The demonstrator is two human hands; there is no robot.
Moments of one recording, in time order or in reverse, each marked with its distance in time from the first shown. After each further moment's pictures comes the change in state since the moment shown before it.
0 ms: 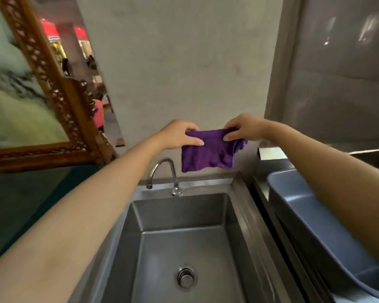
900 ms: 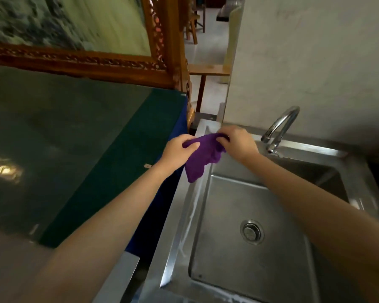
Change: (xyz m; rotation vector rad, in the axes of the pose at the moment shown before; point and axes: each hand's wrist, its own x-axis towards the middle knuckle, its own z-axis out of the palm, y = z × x) left_hand -0.229 -0.334 0.005 -0.439 0.407 -0.611; right_hand 0.171 -0.237 0.344 0.085 0.034 -0.135
